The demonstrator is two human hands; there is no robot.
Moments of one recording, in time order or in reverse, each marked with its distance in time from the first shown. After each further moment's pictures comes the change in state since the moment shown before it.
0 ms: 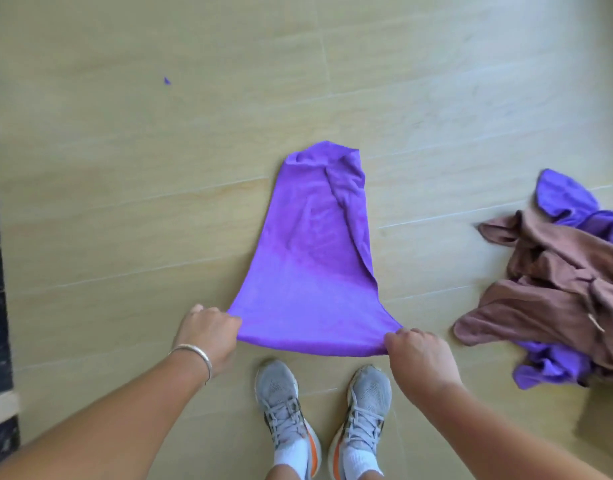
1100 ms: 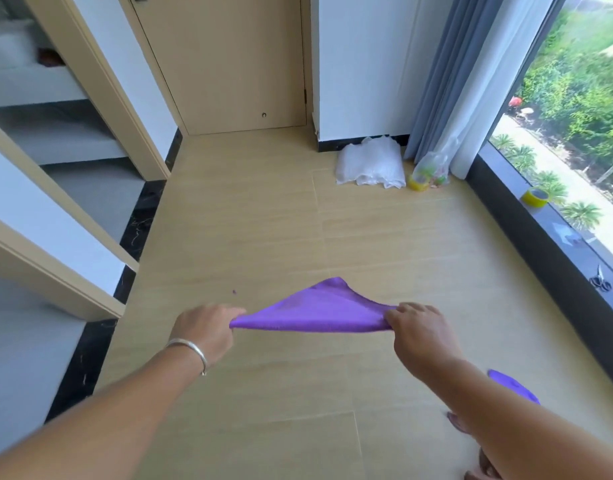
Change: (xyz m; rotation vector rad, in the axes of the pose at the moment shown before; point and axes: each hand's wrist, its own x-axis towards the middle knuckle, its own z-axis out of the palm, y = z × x) left_hand -0.198 -0.151 -0.381 -0.376 0.657 -0.321; right_hand -0.133 0.079 -0.413 0.043 0.847 -0.149
